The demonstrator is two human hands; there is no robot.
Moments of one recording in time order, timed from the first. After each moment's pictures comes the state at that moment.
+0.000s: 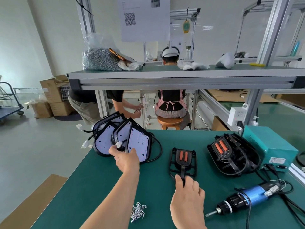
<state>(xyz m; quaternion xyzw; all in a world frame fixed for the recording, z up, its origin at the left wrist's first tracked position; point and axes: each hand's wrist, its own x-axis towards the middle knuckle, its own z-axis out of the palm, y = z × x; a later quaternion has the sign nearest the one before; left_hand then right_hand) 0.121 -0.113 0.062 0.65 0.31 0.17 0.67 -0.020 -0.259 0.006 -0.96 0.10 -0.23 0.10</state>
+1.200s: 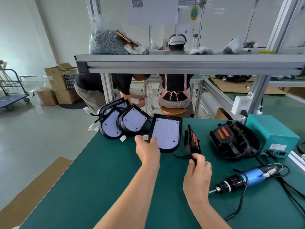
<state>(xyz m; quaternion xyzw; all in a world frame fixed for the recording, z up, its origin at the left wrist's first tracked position) 0.056 -0.161 0.074 0.67 0.22 0.16 0.70 -0.023 -0.274 0.018 -0.82 0.17 -0.30 0.46</state>
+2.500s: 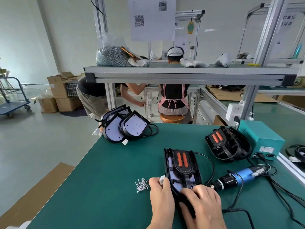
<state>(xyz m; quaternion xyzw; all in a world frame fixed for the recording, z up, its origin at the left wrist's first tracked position) -0.078 -0.182 0.028 0.67 0.17 0.05 0.72 -0.118 -0.297 0.006 -0.91 -0.05 -0.37 0.16</state>
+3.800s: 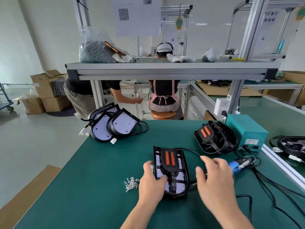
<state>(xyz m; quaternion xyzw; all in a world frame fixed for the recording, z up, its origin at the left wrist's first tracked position) -0.045 -0.174 0.023 0.84 0.07 -0.02 0.54 -0.099 -0.347 0.053 -0.92 0.13 -0.28 0.23</state>
